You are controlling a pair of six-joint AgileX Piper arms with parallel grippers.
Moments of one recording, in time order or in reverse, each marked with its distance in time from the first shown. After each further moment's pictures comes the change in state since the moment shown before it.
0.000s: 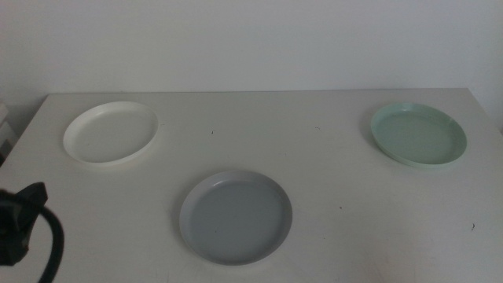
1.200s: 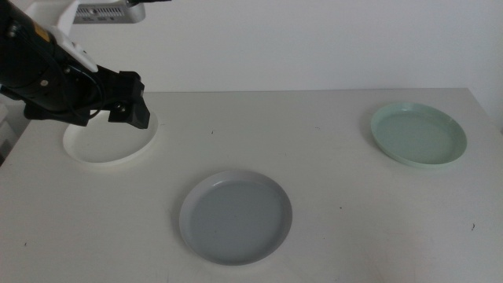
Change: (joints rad) left arm -0.123 0.933 -0.929 -0.158 0.692 0.000; right arm 0.000 0.000 0.000 0.000 0.000 0.000
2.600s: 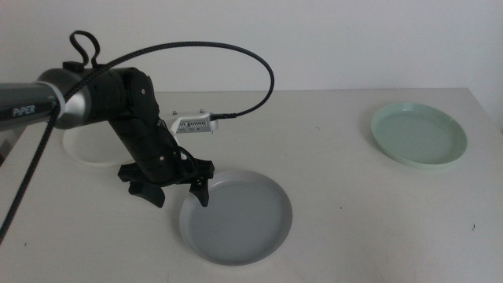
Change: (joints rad) left arm -0.031 0.575 -0.007 -0.163 -0.141 0.036; right arm 0.000 0.000 0.000 0.000 0.000 0.000
